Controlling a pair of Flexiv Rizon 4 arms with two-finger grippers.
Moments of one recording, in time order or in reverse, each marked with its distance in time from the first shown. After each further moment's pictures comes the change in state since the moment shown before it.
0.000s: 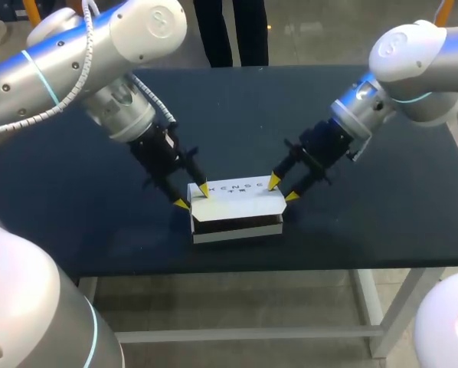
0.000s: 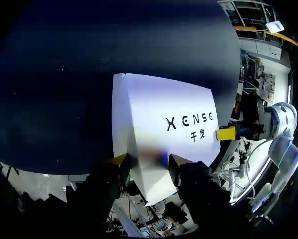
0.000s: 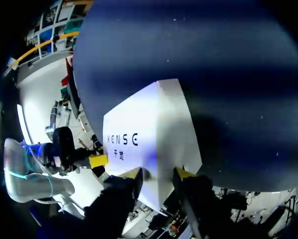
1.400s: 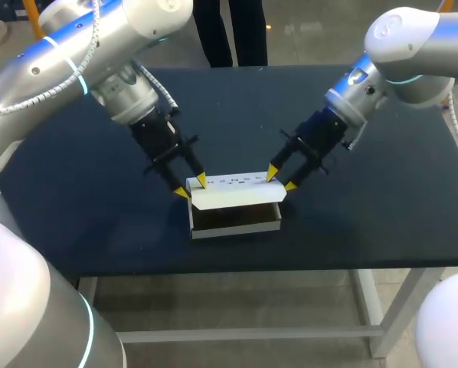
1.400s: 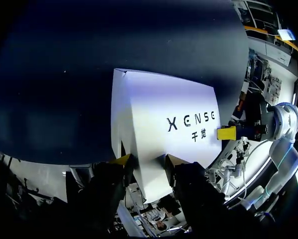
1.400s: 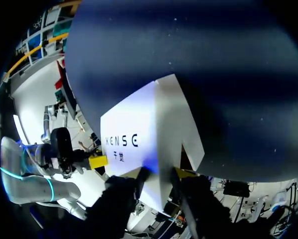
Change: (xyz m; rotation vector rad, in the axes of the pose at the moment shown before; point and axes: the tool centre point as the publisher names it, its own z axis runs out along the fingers) left arm 0.009 -0.009 -0.016 -0.112 -0.025 -0.073; right arm 0.015 0.009 -0.010 0.085 -0.018 0.084
